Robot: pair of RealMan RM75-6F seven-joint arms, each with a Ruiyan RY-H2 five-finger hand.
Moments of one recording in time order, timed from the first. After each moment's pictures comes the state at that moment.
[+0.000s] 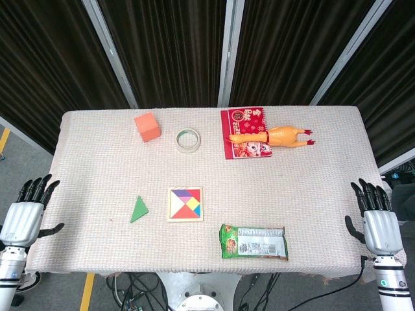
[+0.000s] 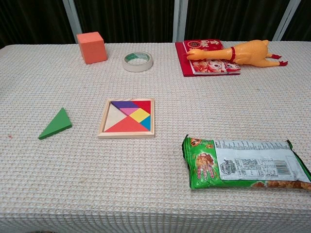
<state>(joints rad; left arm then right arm) -0.18 -1.13 0.01 -1.62 1.44 1.45 0.11 0.10 -1.25 0.08 -1.47 -1.50 1.50 -0.02</state>
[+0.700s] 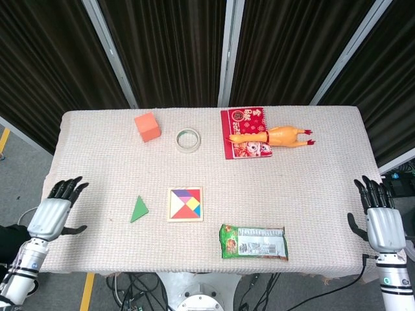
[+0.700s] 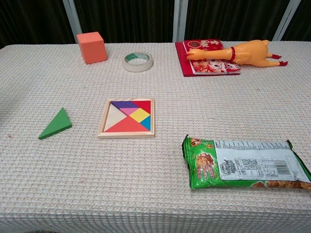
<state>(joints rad) -0.27 -1.10 -0.01 -1.75 1.42 1.24 0.12 0.11 -1.23 0.10 -1.47 -1.49 1.50 0.00</state>
